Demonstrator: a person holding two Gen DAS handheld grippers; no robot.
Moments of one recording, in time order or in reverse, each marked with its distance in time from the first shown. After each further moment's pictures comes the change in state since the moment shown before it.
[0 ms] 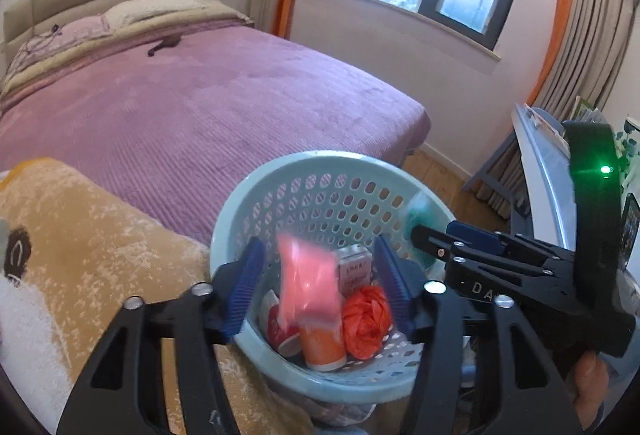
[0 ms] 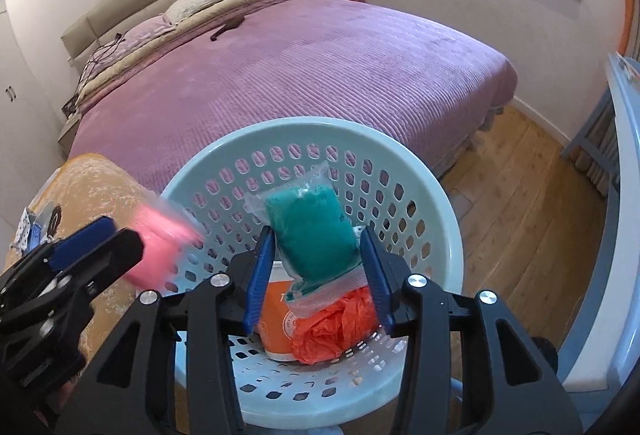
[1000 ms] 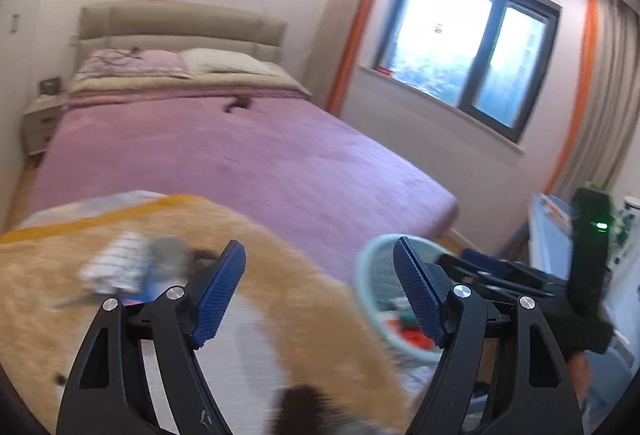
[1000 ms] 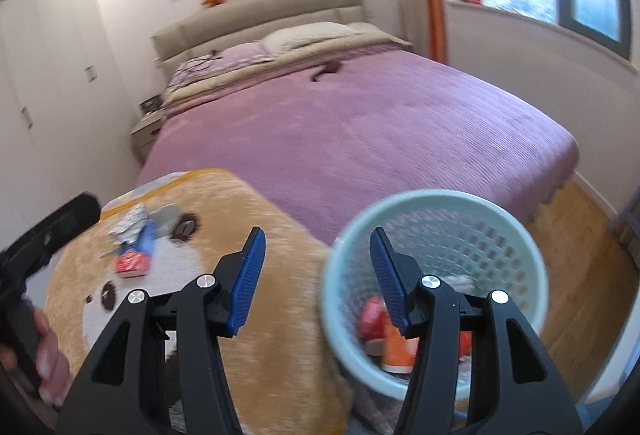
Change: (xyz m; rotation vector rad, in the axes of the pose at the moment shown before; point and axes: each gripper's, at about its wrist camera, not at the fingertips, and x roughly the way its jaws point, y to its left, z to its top) left arm -0.186 0.124 -0.007 -0.156 -0.273 0.114; right arm -0.090 0.155 -0.010 -0.245 -0.179 0.253
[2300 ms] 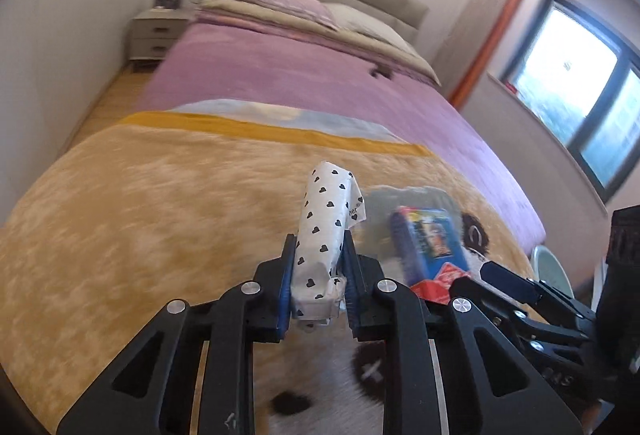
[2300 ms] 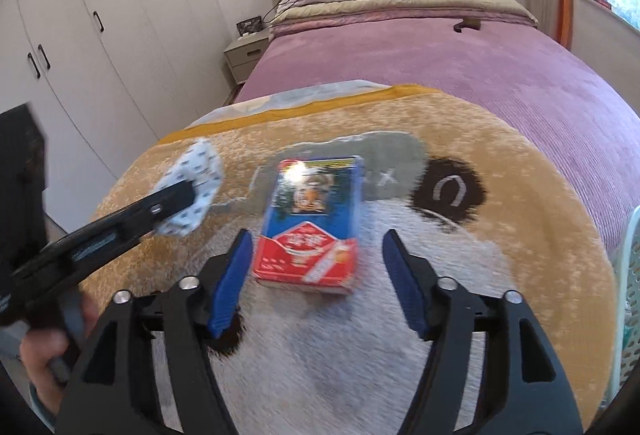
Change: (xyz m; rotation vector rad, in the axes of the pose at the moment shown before) left arm -0.029 0.226 -0.060 -0.332 0.090 0.291; right arm 0.147 0.222 -0.041 -0.197 0.208 0.248
